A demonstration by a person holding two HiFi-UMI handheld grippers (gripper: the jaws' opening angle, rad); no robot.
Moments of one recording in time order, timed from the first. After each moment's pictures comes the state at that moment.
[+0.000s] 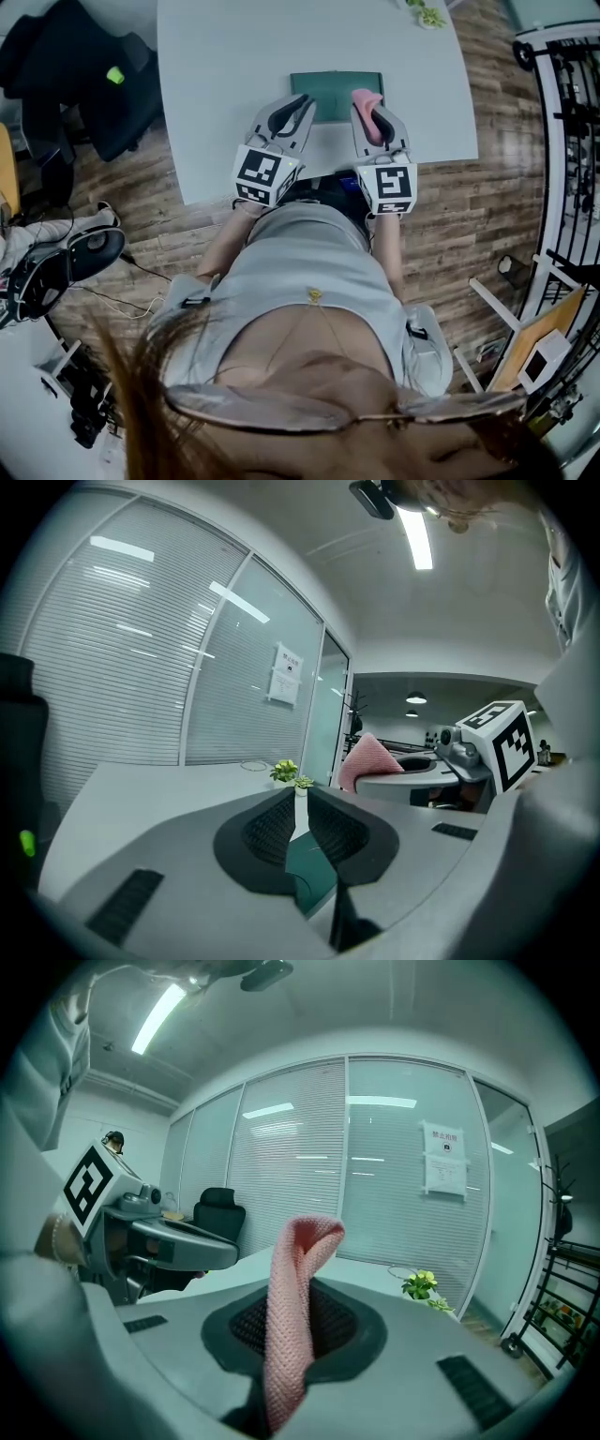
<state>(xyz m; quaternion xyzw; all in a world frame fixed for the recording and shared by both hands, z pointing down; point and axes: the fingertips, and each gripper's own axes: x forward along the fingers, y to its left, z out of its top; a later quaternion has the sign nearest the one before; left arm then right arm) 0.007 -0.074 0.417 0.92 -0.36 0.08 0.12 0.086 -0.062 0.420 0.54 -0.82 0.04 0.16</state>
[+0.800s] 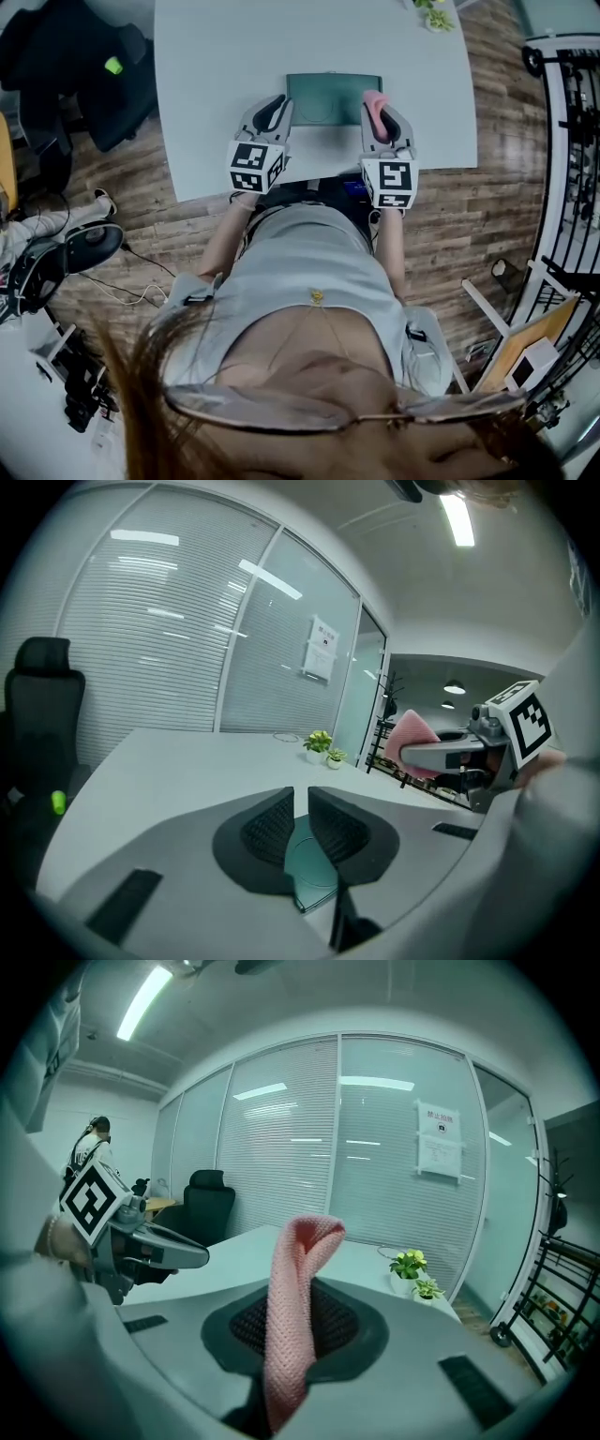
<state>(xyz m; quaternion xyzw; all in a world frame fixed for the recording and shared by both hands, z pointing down) -0.023 -0.110 0.498 0.87 -0.43 0.13 0.19 0.125 -0.092 0.465 0.55 -0.81 0.07 0.20</state>
